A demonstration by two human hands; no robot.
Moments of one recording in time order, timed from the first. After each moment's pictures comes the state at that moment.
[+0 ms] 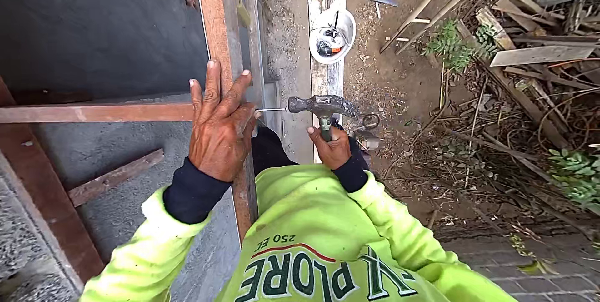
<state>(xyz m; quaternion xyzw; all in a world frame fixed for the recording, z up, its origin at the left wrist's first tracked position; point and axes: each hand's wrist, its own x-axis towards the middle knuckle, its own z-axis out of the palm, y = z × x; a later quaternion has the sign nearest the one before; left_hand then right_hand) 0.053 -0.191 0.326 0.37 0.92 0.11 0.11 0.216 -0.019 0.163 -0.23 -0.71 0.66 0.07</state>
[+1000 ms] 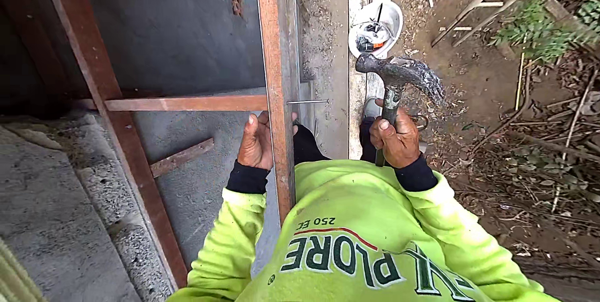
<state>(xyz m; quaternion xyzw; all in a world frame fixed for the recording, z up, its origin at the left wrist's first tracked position) 0.092 -0.242 0.290 -0.20 0.46 0.80 0.32 0.221 0.022 0.169 -0.14 -0.66 0.74 0.03</state>
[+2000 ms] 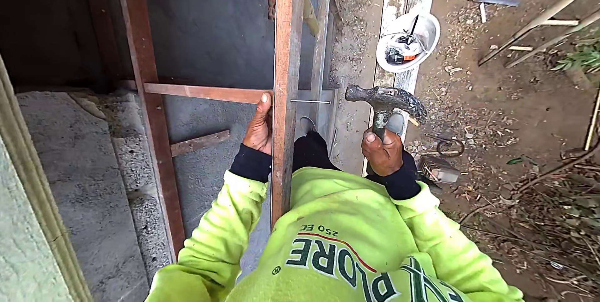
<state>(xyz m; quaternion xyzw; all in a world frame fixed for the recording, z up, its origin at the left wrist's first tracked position) 0.080 -0.207 0.298 -0.22 0.54 0.79 0.20 0.221 -0.015 0.126 -0.11 -0.59 0.80 0.06</state>
